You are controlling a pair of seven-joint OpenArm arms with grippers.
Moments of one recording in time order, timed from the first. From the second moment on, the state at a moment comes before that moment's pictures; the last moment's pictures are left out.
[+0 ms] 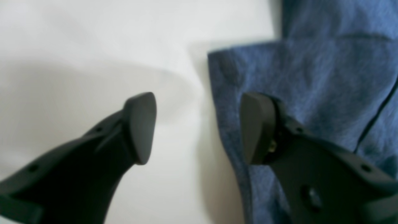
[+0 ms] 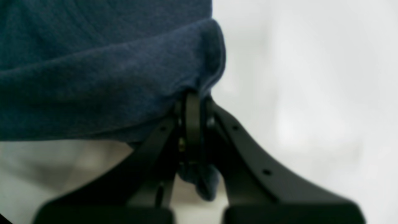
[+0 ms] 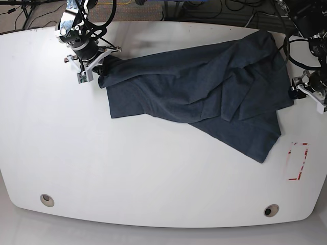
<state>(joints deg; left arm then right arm) -0.6 -24.7 -37.7 71.7 -31.1 -31.6 62.9 -23.0 -1.7 24.9 102.5 11.1 33.1 -40.7</state>
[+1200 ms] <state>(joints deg) -2.5 -22.8 -30.8 68.7 -29.6 -32.0 54.9 -22.4 -1.7 24.9 102.4 11.3 33.1 -40.8</state>
